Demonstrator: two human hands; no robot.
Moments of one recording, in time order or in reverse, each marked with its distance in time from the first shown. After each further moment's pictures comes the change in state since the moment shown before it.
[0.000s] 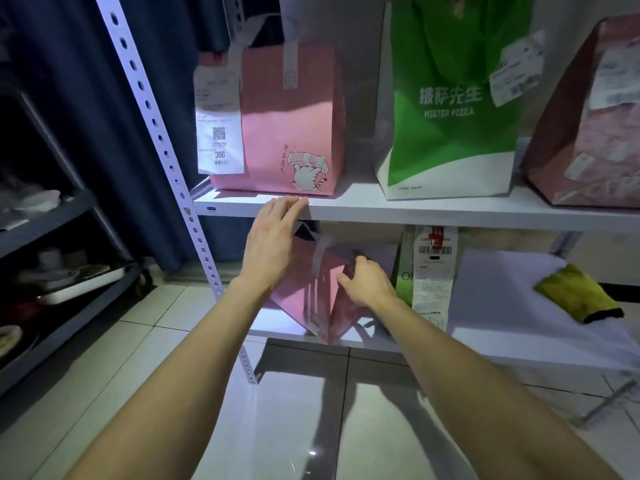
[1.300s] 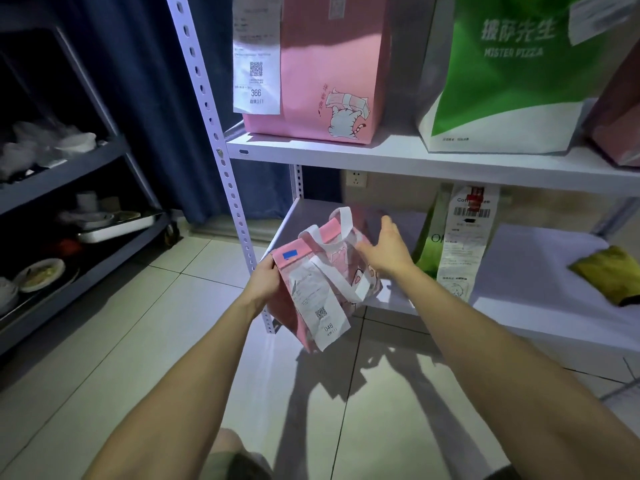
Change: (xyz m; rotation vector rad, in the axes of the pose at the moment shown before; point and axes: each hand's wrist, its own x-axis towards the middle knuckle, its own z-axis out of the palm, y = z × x) left_hand -0.159 -0.045 0.045 -0.833 -0.324 -1.004; right_hand -0.007 0.004 0.028 0.327 -0.050 0.003
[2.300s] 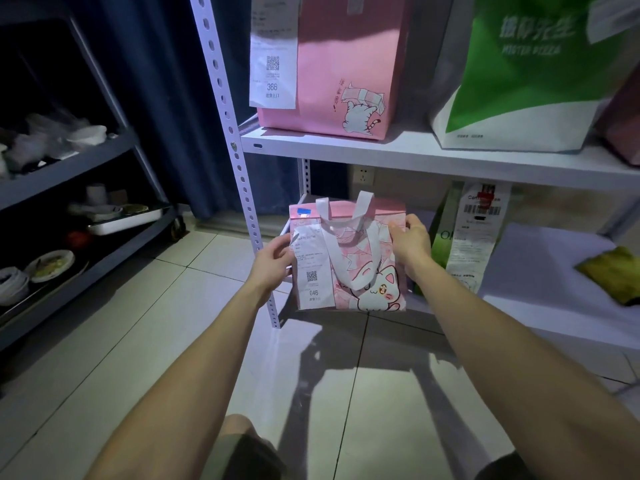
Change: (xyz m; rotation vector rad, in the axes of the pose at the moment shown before) left_hand -0.003 0.015 -0.014 -0.190 -0.043 0.036; right_hand 0.000 0.003 -0.011 0.389 0.214 0.189
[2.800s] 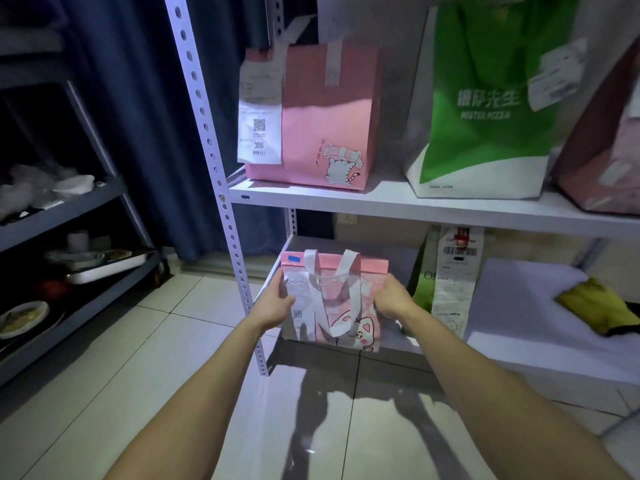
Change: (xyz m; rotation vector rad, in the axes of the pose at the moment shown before) left_hand 0.018 0.019 0.016 0.316 -0.150 0.039; right_hand -0.012 0.006 -0.005 -0.397 -0.276 0.024
